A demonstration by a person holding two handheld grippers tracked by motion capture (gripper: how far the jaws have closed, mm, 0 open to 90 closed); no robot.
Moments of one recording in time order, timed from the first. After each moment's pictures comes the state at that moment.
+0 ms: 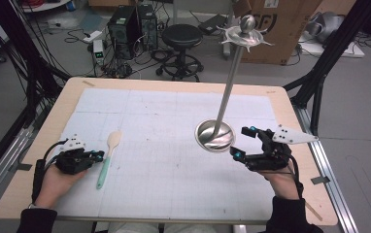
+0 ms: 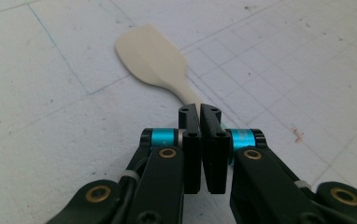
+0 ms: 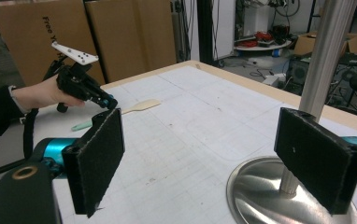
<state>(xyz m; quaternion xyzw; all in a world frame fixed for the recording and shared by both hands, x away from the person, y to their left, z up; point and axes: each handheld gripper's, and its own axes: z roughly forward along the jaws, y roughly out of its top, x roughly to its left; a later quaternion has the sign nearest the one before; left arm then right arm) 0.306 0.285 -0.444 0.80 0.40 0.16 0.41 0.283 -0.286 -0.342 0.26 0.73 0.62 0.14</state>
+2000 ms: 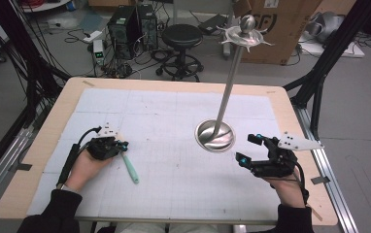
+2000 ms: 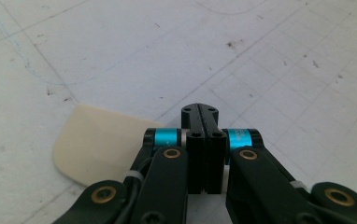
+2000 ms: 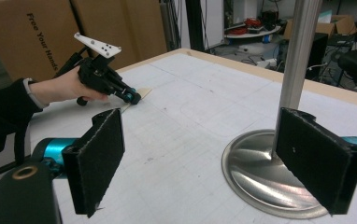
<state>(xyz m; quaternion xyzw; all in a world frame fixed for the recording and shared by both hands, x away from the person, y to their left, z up) 0.354 0.216 -0.446 0.84 0.36 0.17 0.38 0.270 -0.300 -0.353 0.29 0.73 0.60 0.14</state>
